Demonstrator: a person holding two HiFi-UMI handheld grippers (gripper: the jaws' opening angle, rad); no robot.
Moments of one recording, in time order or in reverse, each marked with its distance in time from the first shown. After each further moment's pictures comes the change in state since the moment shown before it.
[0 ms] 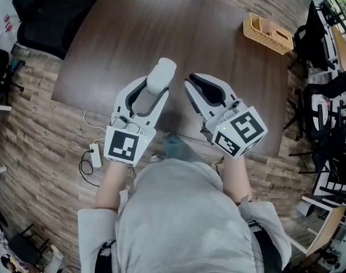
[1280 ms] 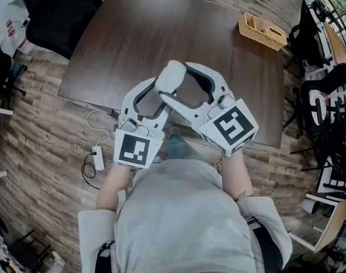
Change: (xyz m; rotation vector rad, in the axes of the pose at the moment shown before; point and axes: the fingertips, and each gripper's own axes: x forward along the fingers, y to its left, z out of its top) left arm -0.049 -0.038 0.028 0.141 -0.003 -0.027; right arm 0.001 0.089 0.023 -0.268 0.055 0.075
